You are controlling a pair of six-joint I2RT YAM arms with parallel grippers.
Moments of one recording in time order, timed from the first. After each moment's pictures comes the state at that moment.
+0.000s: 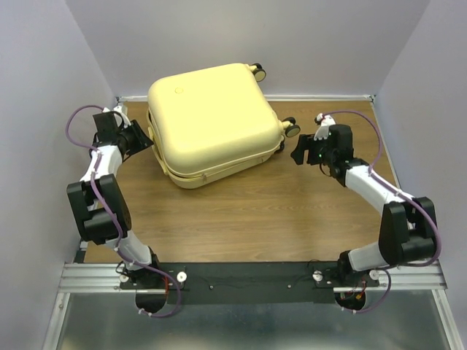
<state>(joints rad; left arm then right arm) 0.29 1.65 1.16 -0.23 0.43 -0.26 0.18 1.42 0.83 0.03 -0.23 0.11</state>
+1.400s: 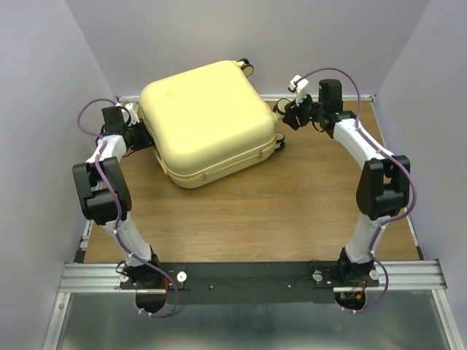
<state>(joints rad) 0.25 1.86 1.32 -0.27 0.46 -0.14 0.18 1.88 1.55 -0.20 -0.52 -0.48</state>
